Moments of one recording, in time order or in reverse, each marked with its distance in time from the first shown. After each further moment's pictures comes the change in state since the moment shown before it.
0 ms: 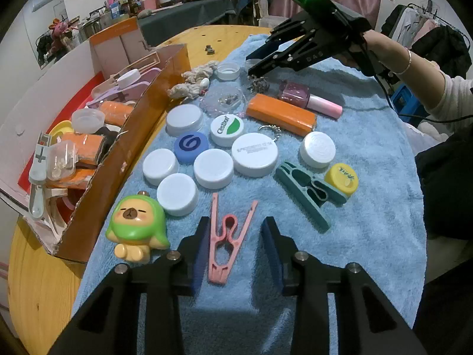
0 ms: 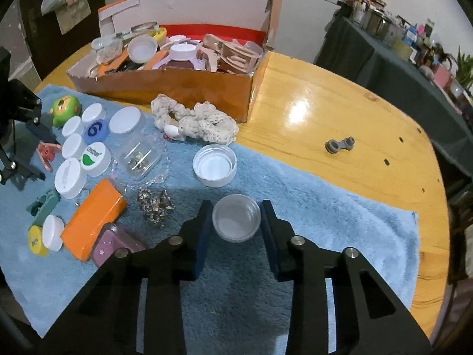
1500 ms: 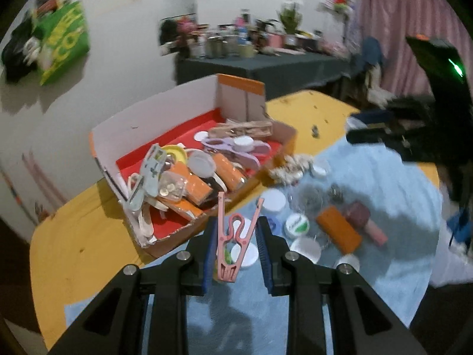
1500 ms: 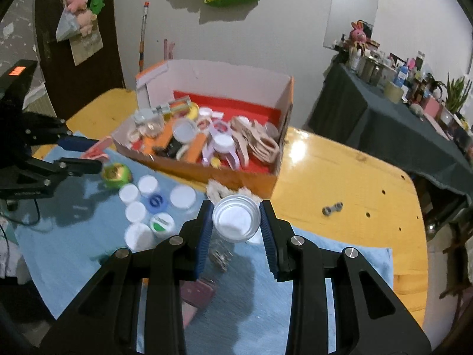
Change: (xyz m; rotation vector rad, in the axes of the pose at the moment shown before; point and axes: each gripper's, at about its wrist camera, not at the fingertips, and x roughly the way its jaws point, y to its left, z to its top) left arm -0.076 0.012 0.042 -0.490 -0.222 0.389; right arm -0.092 0.036 0.046 0.021 -0.213 0.029
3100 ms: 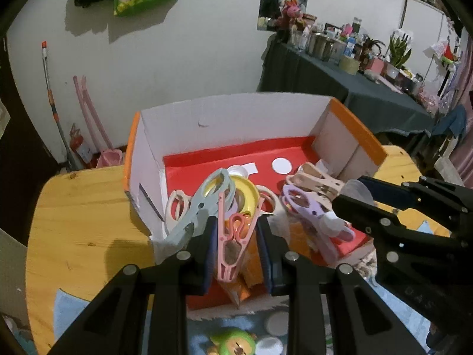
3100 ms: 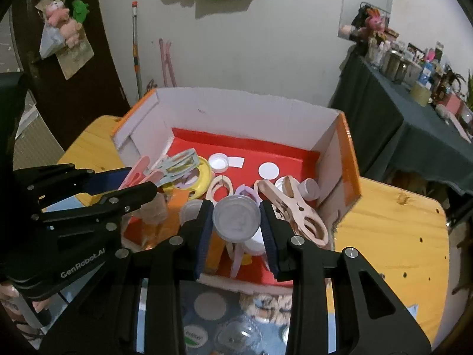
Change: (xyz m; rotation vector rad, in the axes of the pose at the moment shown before) left arm 0.081 0.072 0.078 -0.402 0.113 0.222; right arm 0.114 0.015 0.111 0.073 0.105 0.055
